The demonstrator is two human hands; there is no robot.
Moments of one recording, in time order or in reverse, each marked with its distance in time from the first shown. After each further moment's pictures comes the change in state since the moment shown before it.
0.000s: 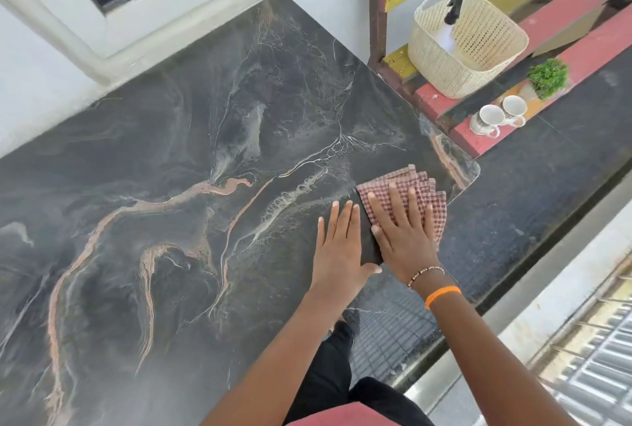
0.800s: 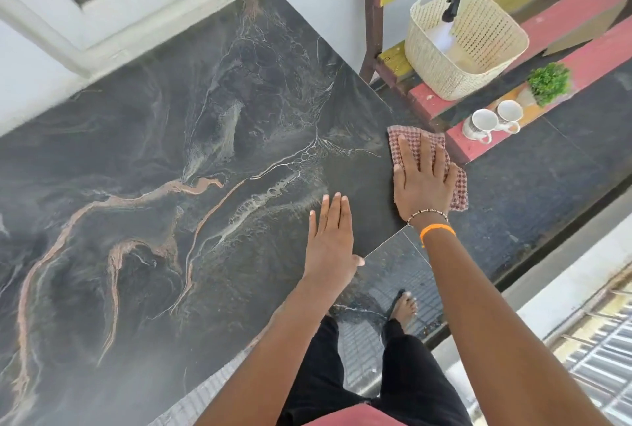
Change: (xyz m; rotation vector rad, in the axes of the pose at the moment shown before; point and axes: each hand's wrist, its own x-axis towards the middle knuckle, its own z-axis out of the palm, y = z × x) left_hand 0.035 0.048 0.003 -0.002 -0.071 -0.120; right_hand 0.089 0.078 -0.039 0.020 0.204 0.201
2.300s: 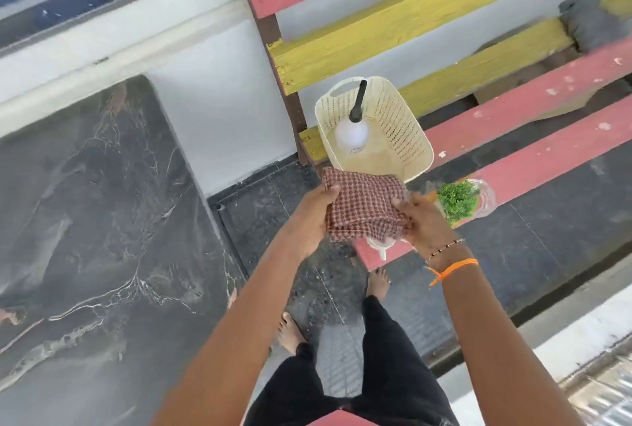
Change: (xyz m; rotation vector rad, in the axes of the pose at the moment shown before) left_hand 0.333 0.242 -0.079 -1.570 -0.115 -0.397; right_hand 0.298 0.232 -0.092 1.592 -0.683 0.342
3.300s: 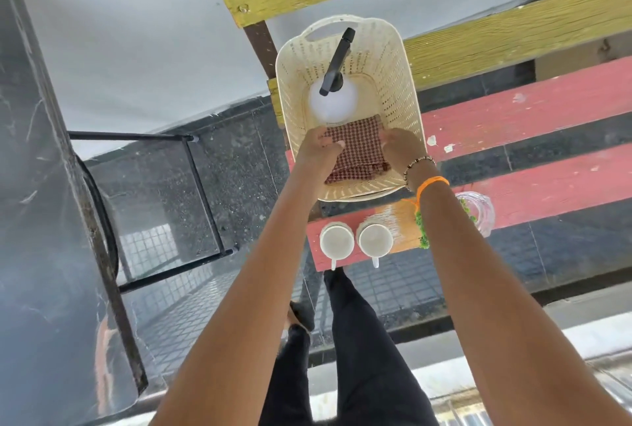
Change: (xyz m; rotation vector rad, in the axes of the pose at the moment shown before) left_hand 0.185 0.020 0.075 0.317 0.433 -0.105; right_hand 0.205 -0.066 -0.056 -1.231 0.067 0.121
